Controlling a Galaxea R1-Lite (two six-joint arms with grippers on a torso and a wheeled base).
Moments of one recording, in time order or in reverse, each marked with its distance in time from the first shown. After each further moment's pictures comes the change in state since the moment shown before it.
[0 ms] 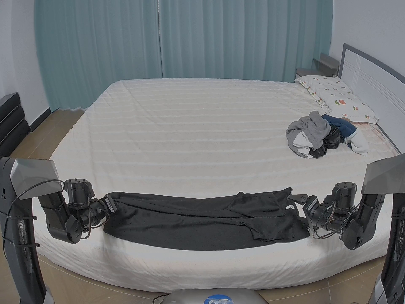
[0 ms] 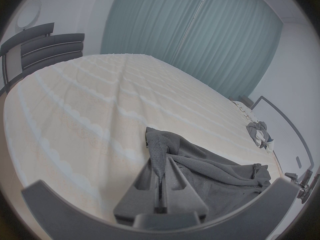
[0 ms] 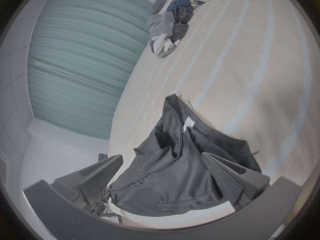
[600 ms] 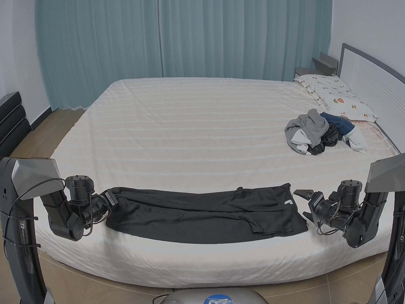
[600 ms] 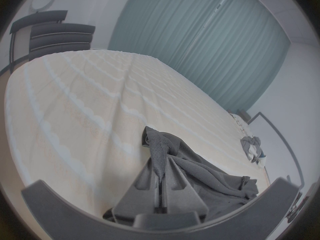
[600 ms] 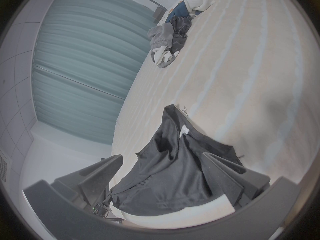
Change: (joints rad) left arm -0.010 0.007 -0.043 -0.006 0.006 -0.142; right arm -0.041 -0.001 0.001 -0.048 0.004 0.000
